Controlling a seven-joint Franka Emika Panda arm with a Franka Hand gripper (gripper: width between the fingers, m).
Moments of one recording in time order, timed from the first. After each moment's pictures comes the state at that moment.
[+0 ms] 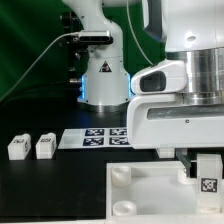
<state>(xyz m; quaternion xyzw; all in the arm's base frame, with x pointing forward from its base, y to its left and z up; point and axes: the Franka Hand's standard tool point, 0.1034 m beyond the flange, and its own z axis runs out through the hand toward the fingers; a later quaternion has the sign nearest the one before) 0.631 0.118 0.073 -0.98 0.20 -0.03 0.05</state>
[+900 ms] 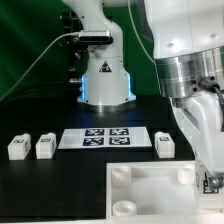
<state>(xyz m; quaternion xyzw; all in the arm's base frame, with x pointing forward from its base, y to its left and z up) 0.629 0.119 0.070 -0.69 0.71 0.03 0.10</state>
